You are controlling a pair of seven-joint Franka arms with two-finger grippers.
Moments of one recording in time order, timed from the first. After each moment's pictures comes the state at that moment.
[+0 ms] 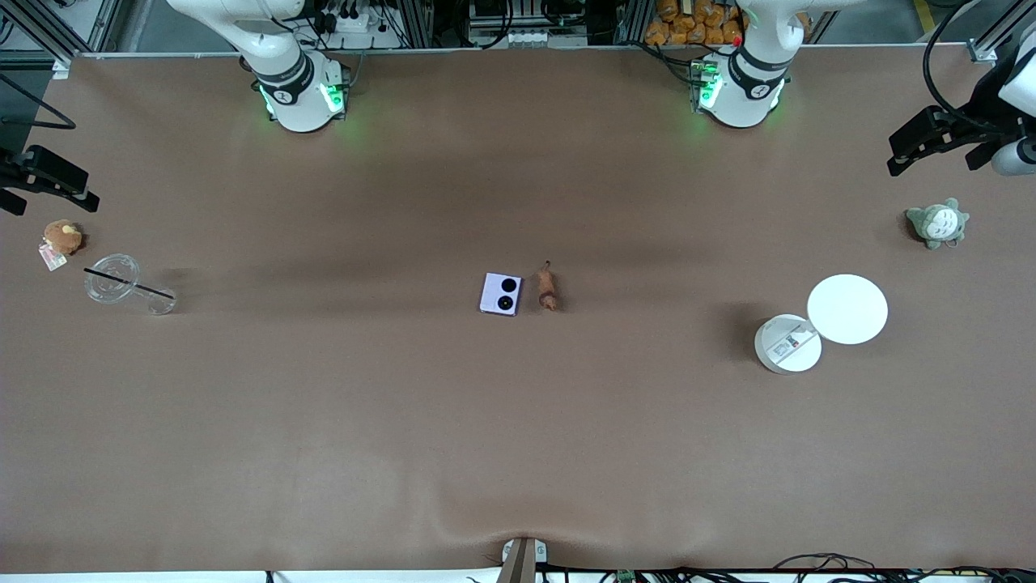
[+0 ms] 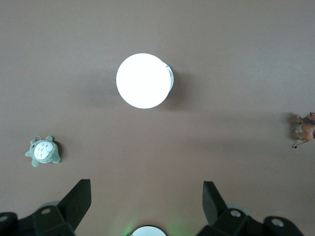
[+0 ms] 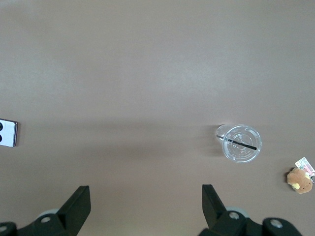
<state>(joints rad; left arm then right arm) 0.03 -0.12 -0.10 -1.61 0.03 1.49 -0.13 -0.06 -0.04 -0.04 -1.57 0.03 1.53 -0.12</state>
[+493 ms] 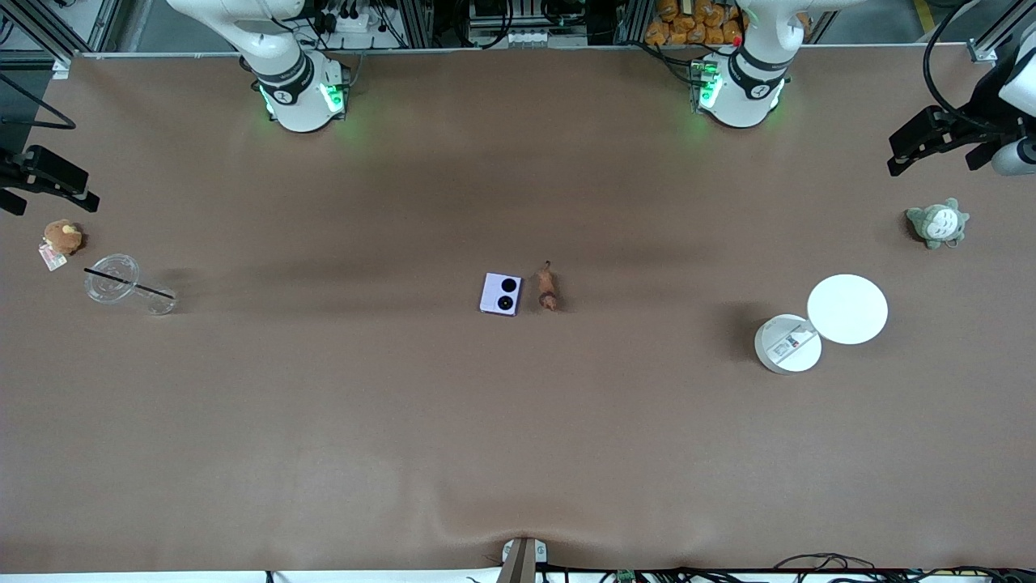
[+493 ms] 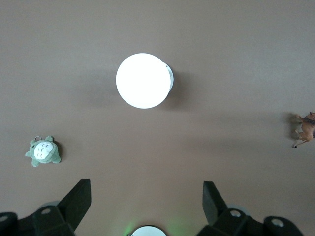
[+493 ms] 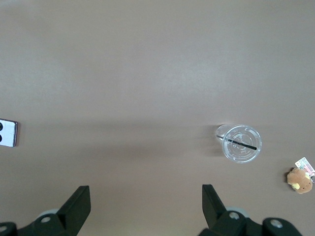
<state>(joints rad) 0.03 -0.12 -0.10 -1.61 0.03 1.49 -0.13 -0.06 -0.04 -0.04 -1.57 0.03 1.53 -0.12</state>
